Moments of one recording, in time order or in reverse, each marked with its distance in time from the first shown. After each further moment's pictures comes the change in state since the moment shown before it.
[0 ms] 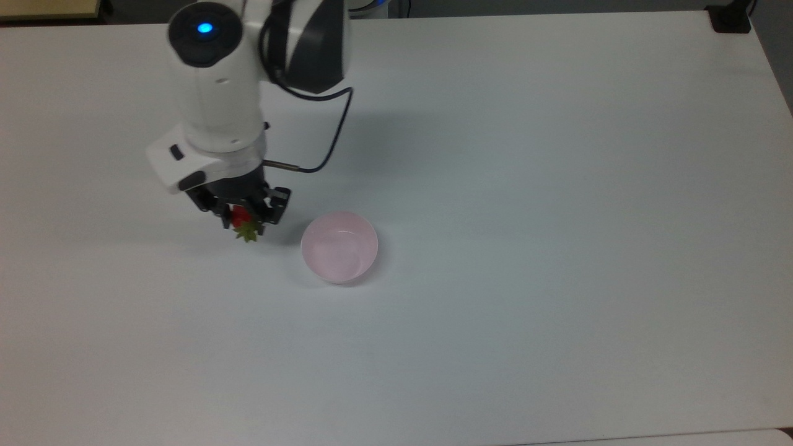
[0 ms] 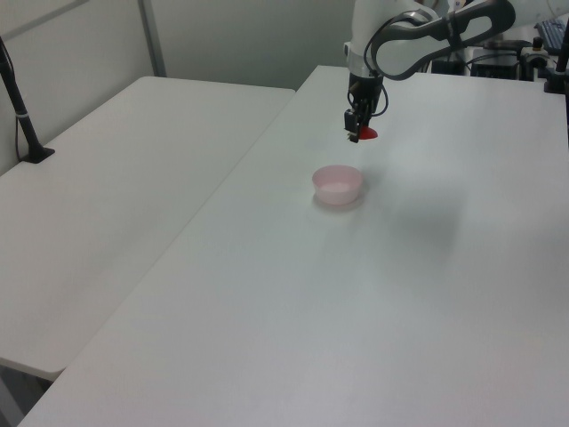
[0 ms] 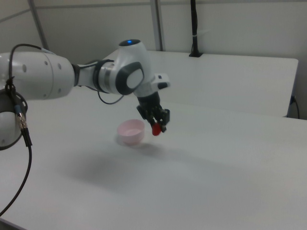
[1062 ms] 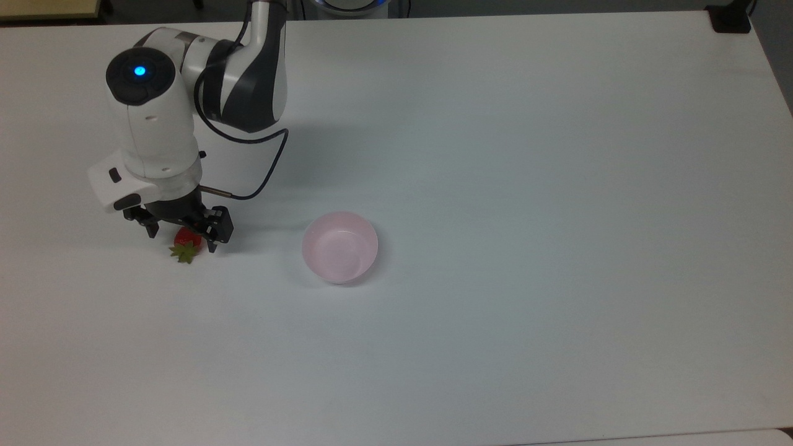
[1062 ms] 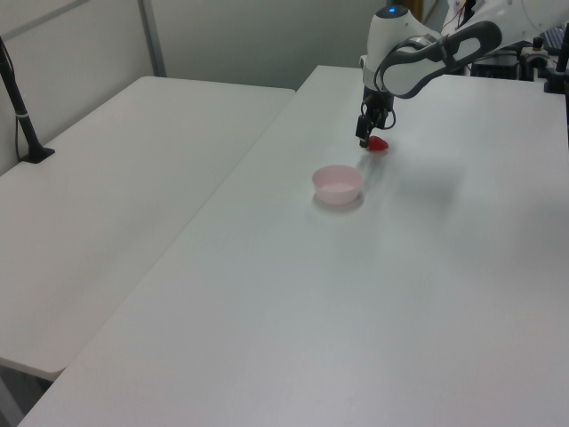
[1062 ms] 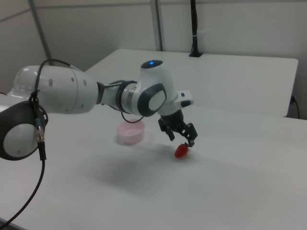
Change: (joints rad) arm -0.125 0.109 0.003 0.005 -0.050 0.158 -0.041
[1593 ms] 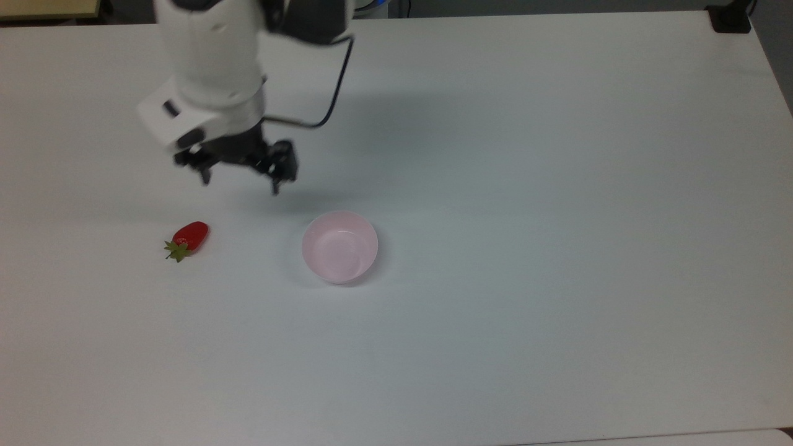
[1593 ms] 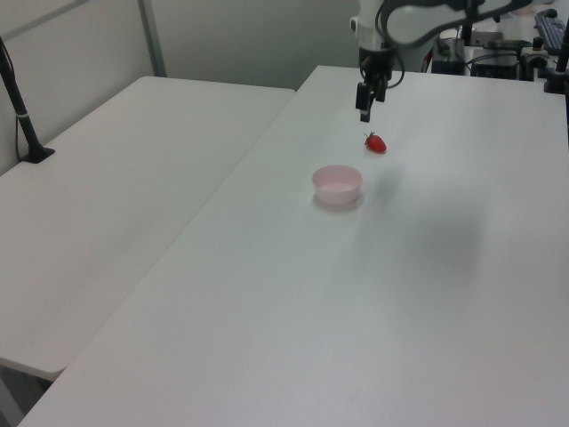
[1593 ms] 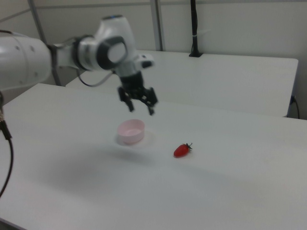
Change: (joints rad) arm 0.155 -0.240 0.020 0.012 0.010 -0.374 0.013
